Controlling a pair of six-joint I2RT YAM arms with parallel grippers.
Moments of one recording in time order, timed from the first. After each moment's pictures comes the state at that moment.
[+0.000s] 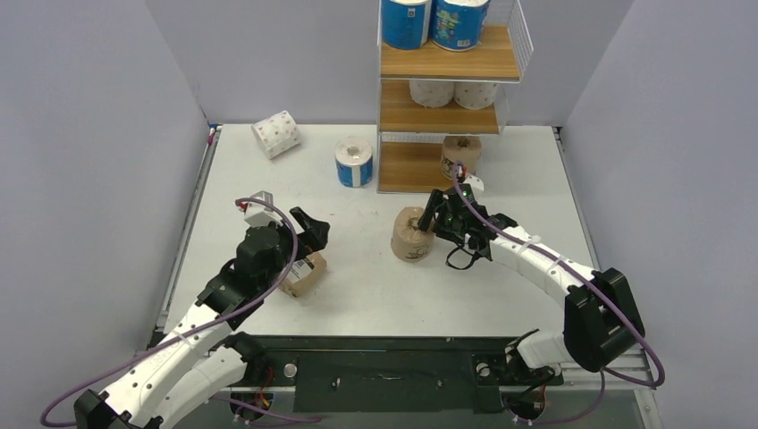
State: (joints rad) left arm -0.60 0.71 0.61 -0.26 -0.33 -0.78; right arm 0.52 1.37 0.89 -0.31 0.15 0.72
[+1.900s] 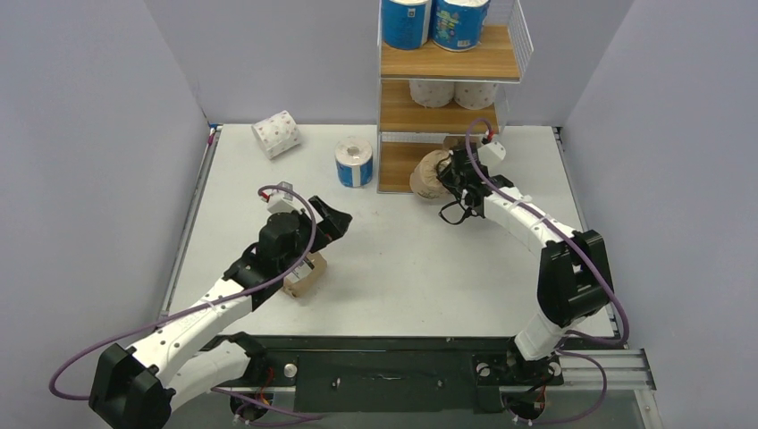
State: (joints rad) left arm -0.60 0.97 0.62 -0.02 -0.20 -0.93; right arm 0.37 1.64 1.21 -0.26 0.34 0.92
